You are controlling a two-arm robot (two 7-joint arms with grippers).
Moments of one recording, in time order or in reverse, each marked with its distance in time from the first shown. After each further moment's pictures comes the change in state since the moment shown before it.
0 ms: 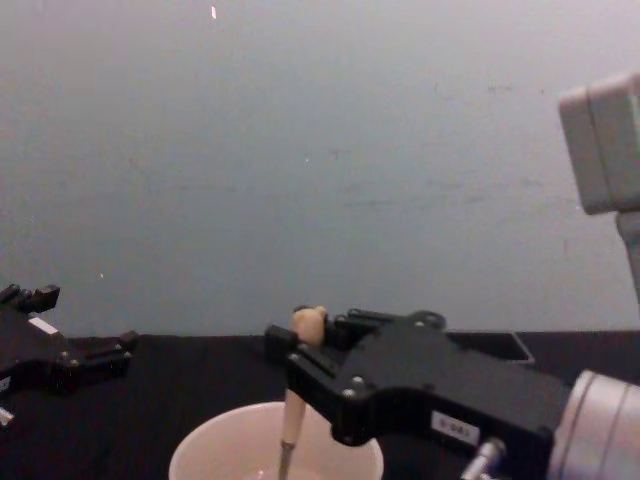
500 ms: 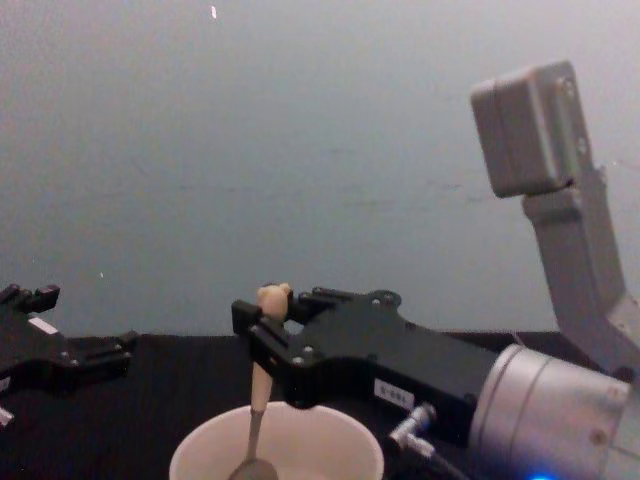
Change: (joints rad) left arm 0.000 0.000 0.000 0.000 0.000 0.000 0.000; right arm 0.065 -0.076 -0.027 0.078 -0.040 -0.008 -0.044
